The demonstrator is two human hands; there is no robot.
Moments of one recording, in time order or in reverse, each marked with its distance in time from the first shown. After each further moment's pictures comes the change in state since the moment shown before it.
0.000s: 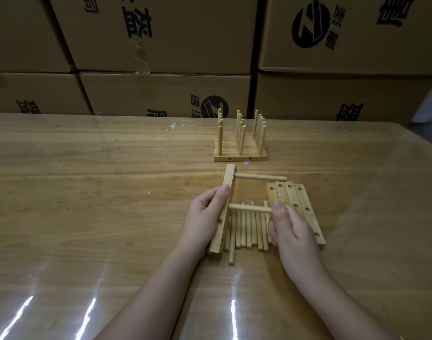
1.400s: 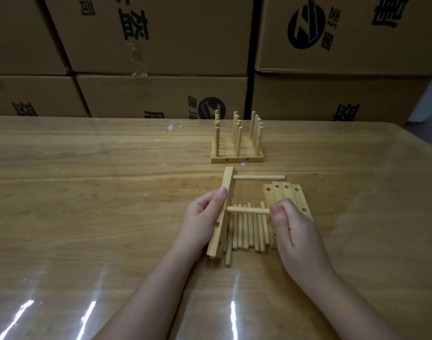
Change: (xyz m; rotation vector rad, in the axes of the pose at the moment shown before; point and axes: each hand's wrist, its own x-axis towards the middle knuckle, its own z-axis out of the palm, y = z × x) left_hand -0.005 0.007 -0.001 -0.055 -0.098 -0.007; right_hand 0.007 -0.001 -0.012 -0.297 -0.024 -0.298
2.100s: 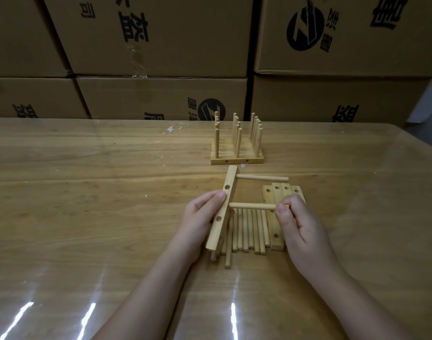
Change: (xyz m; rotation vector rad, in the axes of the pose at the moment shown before) left_hand 0.003 0.001 -0.007 -0.154 -0.054 -0.106; right_hand 0.005 0.014 -0.007 0.075 0.022 -0.013
